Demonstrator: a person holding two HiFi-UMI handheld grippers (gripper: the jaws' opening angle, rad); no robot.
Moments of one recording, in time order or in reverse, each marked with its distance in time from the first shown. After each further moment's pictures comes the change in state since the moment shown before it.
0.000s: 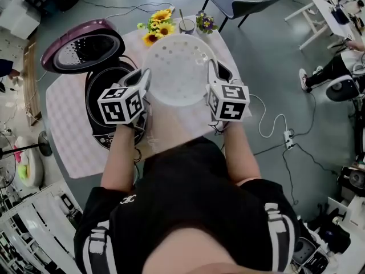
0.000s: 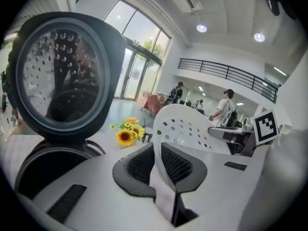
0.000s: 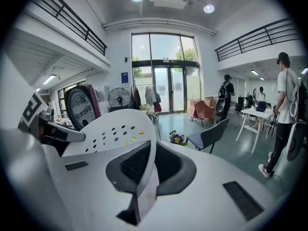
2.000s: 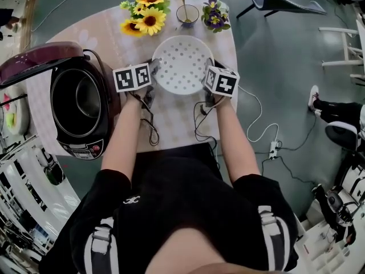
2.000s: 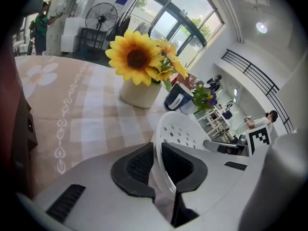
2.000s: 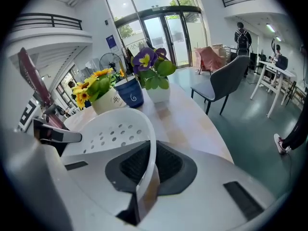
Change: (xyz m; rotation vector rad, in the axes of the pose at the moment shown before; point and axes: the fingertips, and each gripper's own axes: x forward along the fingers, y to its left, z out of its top) left arm 0.267 0.074 -0.138 -0.446 0.264 0.148; right arm 0.254 -0.129 -0.213 0.144 0.496 0.147
